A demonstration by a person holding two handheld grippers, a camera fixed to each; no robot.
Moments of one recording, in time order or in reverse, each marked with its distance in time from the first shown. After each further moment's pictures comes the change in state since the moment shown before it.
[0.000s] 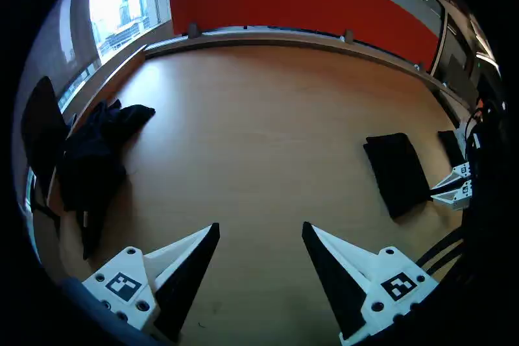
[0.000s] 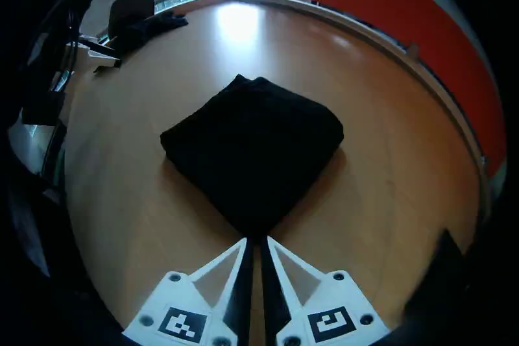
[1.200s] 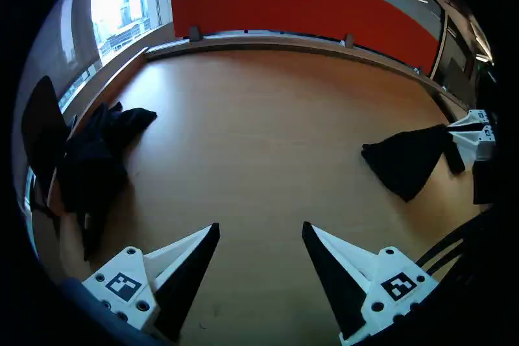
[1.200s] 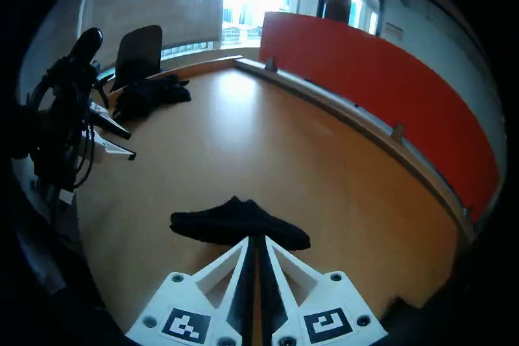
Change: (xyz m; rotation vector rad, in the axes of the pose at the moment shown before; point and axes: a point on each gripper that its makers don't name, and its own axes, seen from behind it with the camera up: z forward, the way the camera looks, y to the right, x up) left arm 0.007 -0.002 -0.003 -0.002 0.019 -0.006; right arm 0.158 0.006 -0.063 -0.063 0.314 -0.082
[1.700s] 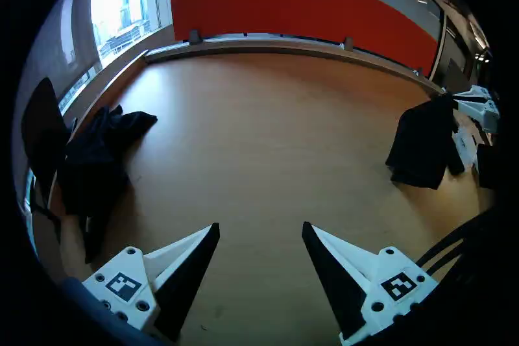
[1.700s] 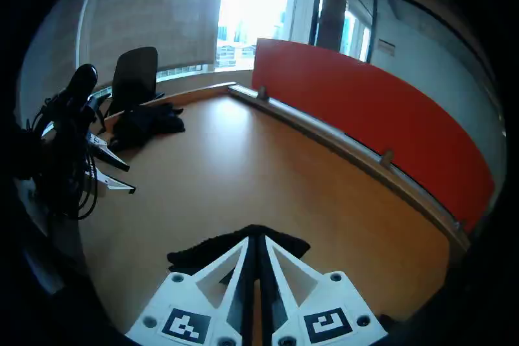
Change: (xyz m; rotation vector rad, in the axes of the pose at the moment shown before) left arm 0.005 0.002 -0.002 -0.003 0.013 0.003; right arm 0.052 0.016 -0.018 -0.032 0.095 0.009
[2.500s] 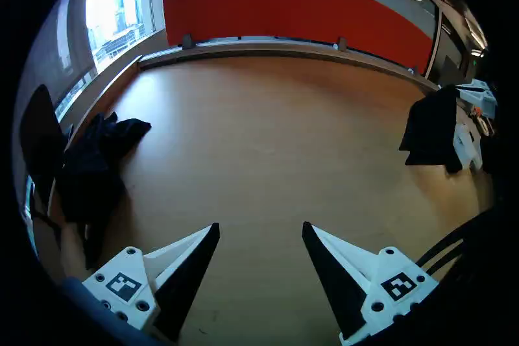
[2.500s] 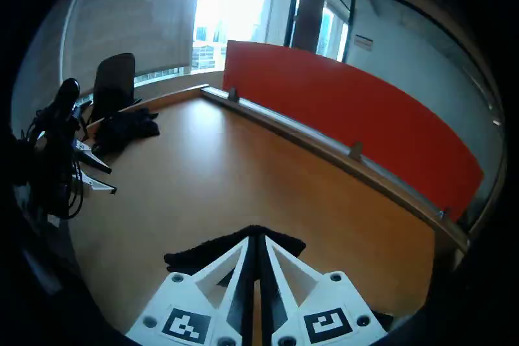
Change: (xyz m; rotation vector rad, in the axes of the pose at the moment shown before) left arm 0.008 0.008 -0.001 -0.017 0.009 0.023; right arm -0.009 0.065 -0.037 -0.114 -0.010 0.056
